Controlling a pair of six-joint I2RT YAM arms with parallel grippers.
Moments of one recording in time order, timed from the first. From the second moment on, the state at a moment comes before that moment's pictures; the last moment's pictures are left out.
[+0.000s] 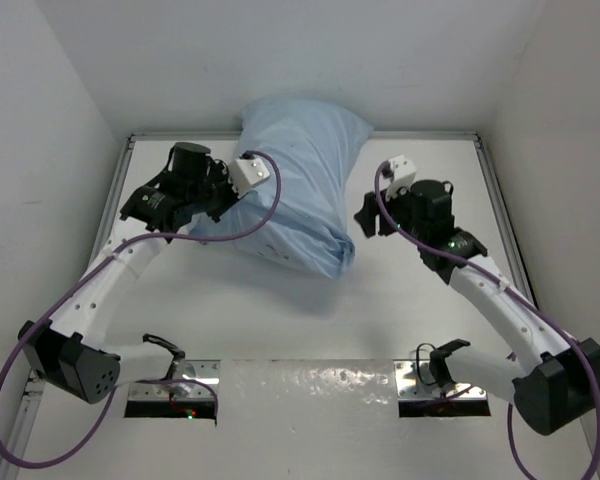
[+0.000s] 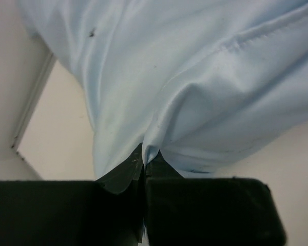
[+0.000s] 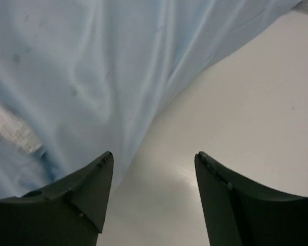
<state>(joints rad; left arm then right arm) -0.37 1.26 1.35 -0.76 0.15 0.66 0.38 1.12 0.89 -0.18 -0.10 0.04</state>
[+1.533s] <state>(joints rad) -0.42 1.21 1.35 -0.82 0.10 0.58 0.57 1.01 0.62 0.06 -0.03 0.28</state>
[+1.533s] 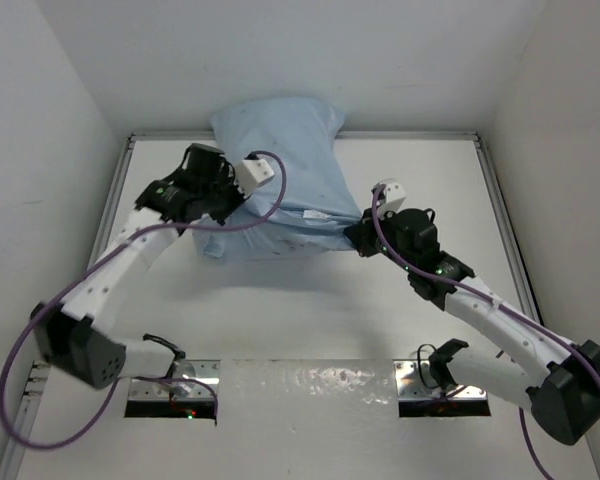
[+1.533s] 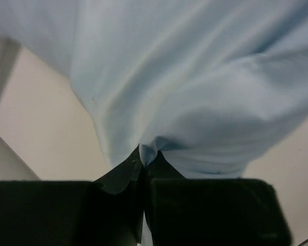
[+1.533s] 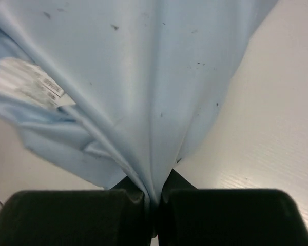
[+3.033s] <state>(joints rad) -0.35 1.05 0.82 -0.75 0.17 0.46 0.60 1.42 1.18 0.03 0.04 0.27</state>
